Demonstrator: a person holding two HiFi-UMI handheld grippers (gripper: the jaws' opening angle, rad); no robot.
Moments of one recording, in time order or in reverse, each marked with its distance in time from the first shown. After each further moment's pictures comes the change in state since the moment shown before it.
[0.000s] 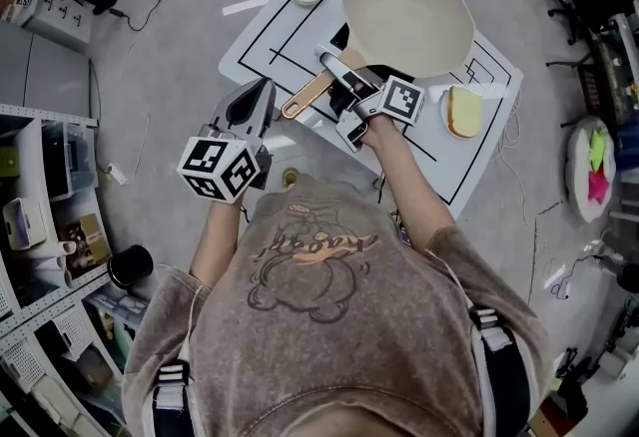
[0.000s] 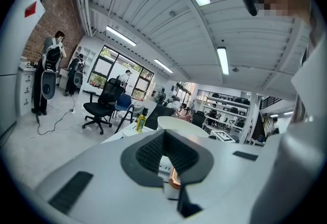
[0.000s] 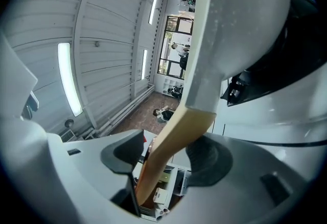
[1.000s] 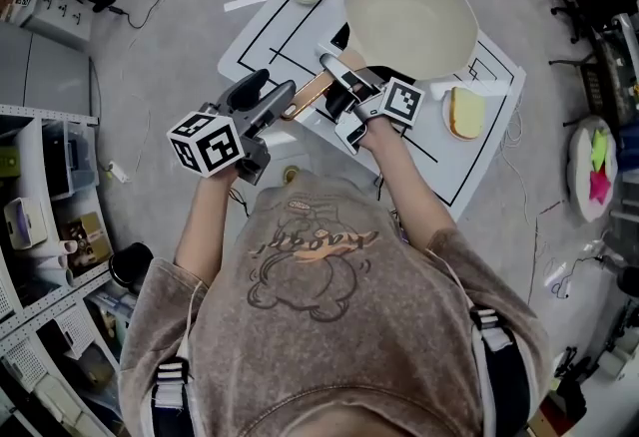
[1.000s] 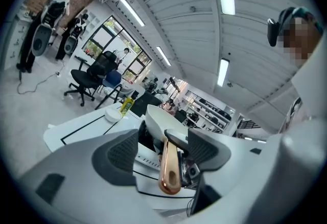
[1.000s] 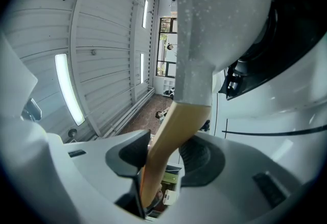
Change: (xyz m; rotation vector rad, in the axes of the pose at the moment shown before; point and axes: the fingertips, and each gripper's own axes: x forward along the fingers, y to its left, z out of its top) left arm 0.029 0.005 -0.017 -0.272 0.117 -0.216; right arm 0.004 -0.005 -0.001 0.091 -0.024 0.029
